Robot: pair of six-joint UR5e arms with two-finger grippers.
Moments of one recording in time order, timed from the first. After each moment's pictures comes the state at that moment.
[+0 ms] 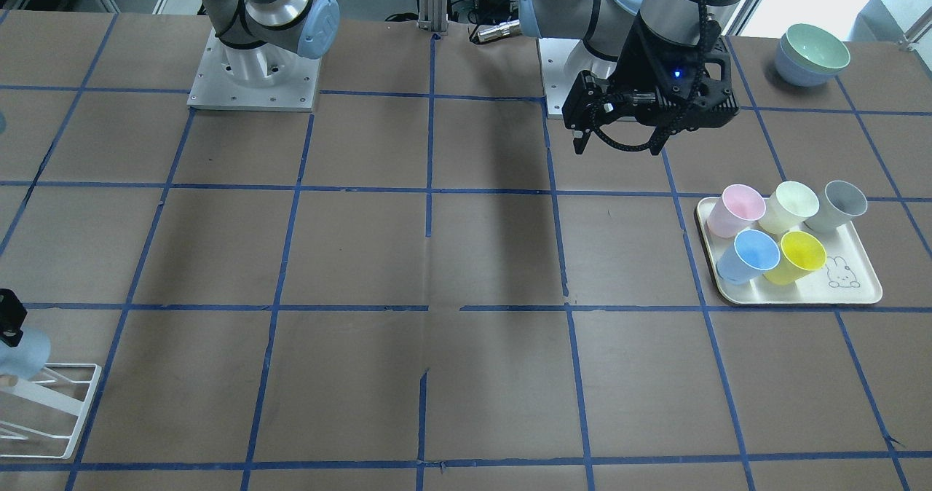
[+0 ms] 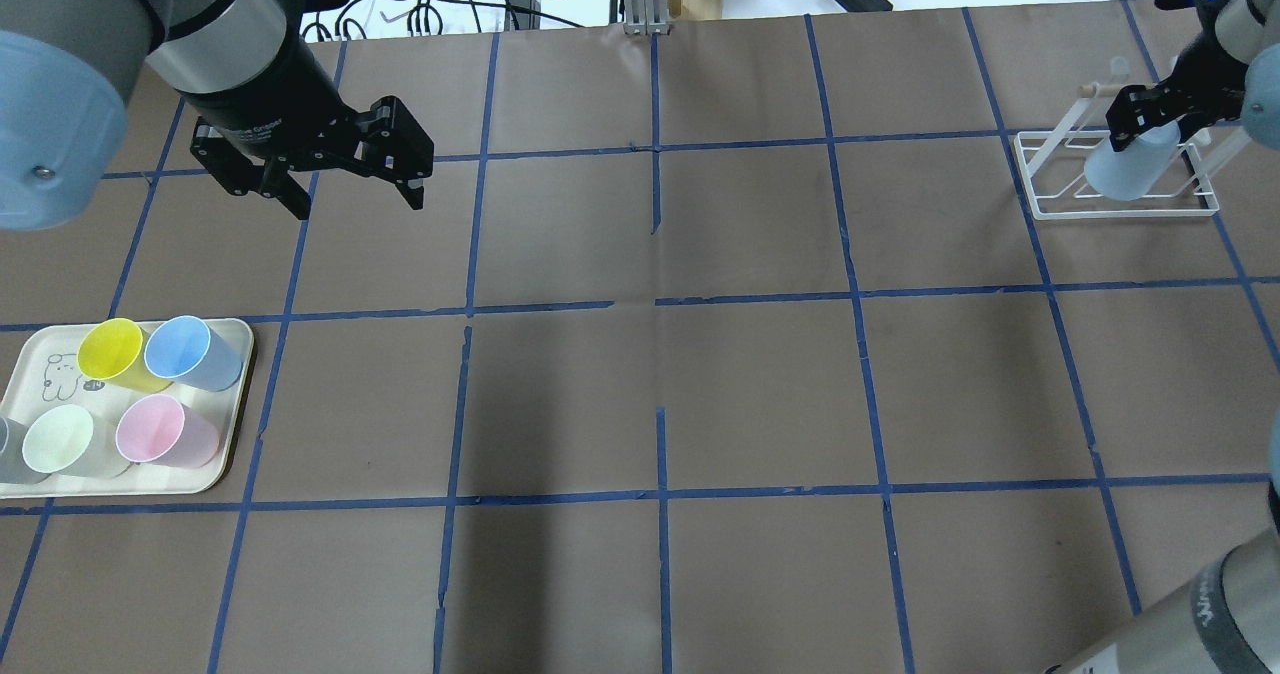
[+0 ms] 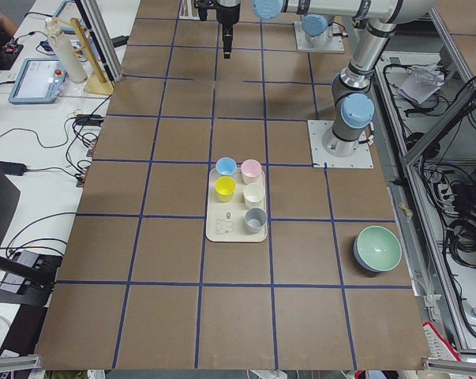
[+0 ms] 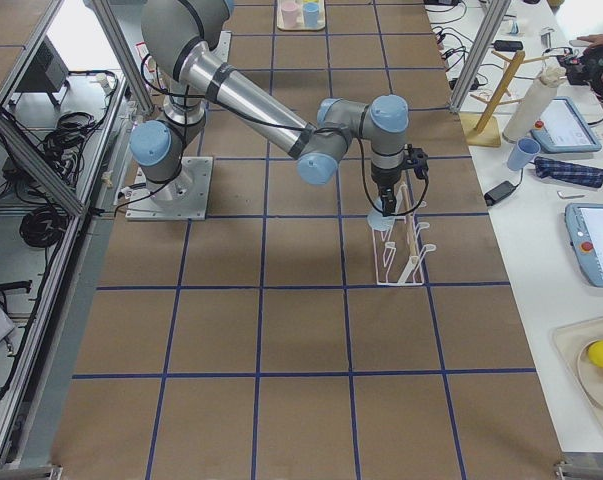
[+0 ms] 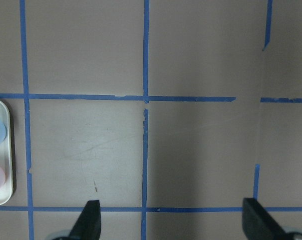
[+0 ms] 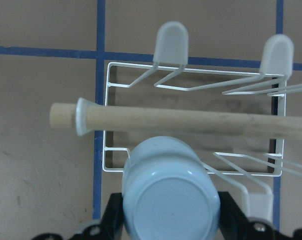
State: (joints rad) left arm -1.59 -1.54 -1.59 -1.55 1.54 -0.06; right arm 1.11 -1.18 1.59 -2.17 -1.58 -0.50
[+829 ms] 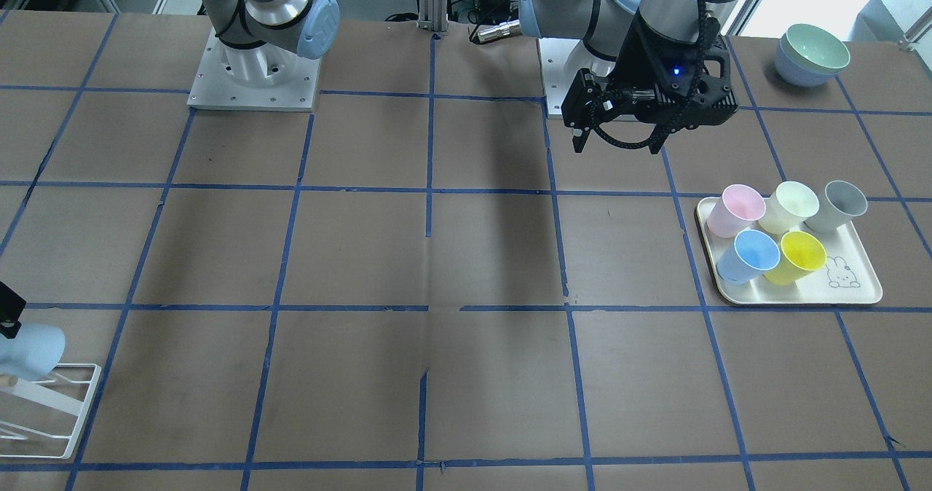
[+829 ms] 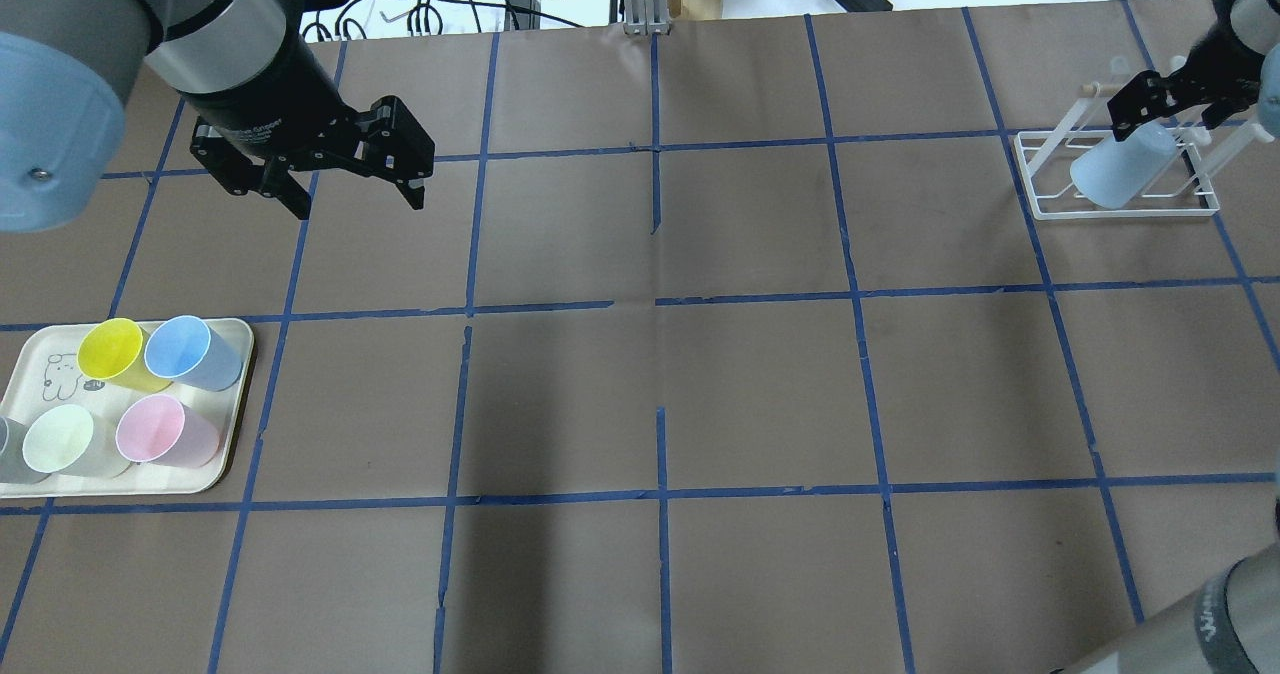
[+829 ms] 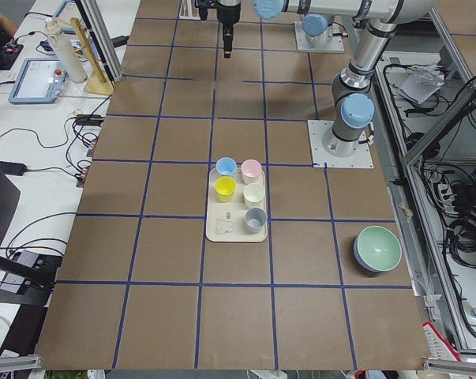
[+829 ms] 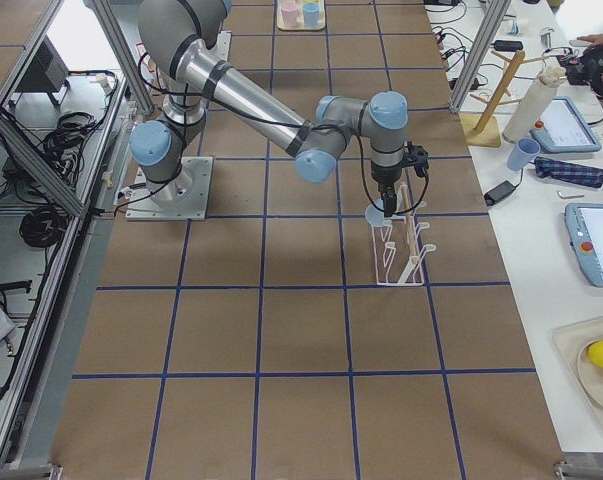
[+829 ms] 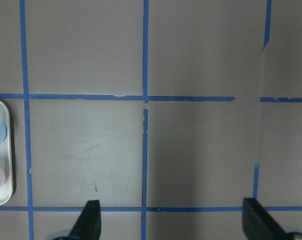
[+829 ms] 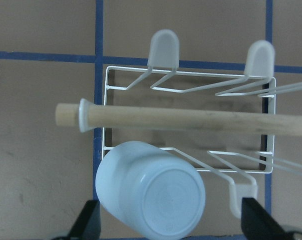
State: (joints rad) left arm -1.60 -1.54 -1.59 -1.55 1.54 -0.06; right arm 1.11 -1.22 1.59 -2.14 -1.58 -0.50
